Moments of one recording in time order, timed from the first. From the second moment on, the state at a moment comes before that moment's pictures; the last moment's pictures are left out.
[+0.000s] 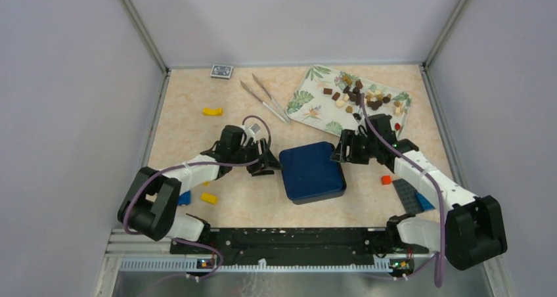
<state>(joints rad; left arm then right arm) -0.43 1.41 0.59 0.06 0.66 -0.78 0.34 1.18 0.74 -0.43 -0.34 0.43</state>
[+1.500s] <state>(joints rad) -0.54 1.50 0.66 0.11 0.67 -0.79 0.34 1.22 0.58 -0.24 -0.46 0.54</state>
